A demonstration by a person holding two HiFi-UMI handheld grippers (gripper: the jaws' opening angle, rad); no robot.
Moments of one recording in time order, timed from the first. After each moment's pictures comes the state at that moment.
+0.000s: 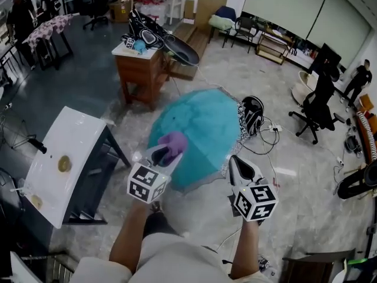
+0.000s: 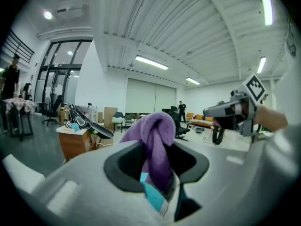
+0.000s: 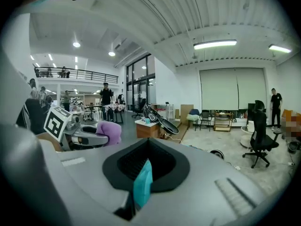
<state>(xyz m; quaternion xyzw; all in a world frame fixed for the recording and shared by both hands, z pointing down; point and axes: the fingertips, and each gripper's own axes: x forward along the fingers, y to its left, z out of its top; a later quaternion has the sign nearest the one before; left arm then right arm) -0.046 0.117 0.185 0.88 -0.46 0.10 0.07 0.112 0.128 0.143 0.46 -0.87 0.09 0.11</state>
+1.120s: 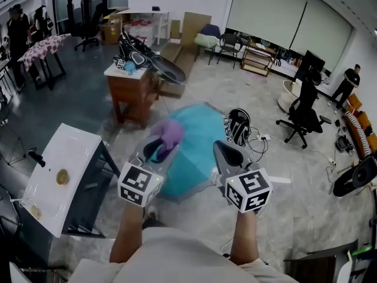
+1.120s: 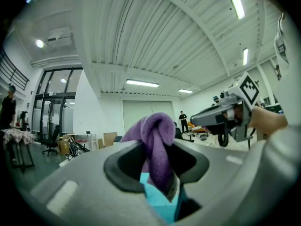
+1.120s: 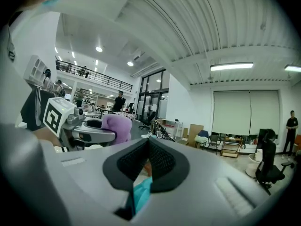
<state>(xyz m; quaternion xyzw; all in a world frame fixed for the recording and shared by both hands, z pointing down) -0.021 0.169 0.041 0.88 -0.46 0.05 -0.08 0.087 0.170 0.025 0.41 -0.91 -0.04 0.08</state>
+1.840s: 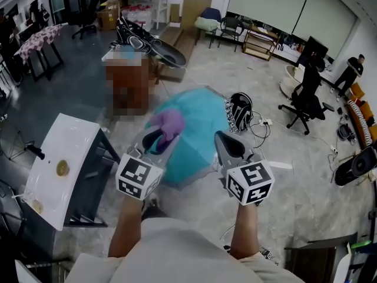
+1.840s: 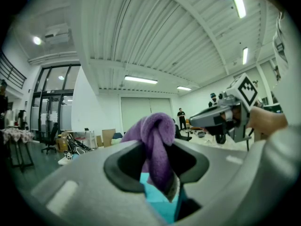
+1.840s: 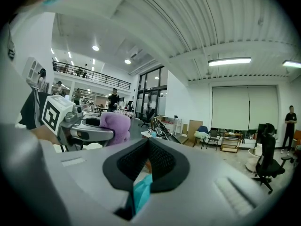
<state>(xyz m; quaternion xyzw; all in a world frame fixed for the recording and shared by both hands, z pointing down) -0.016 0.164 0.059 0.89 -0.45 0.07 -0.07 0.092 0.162 0.047 0.42 -0.90 -0.02 0.09</state>
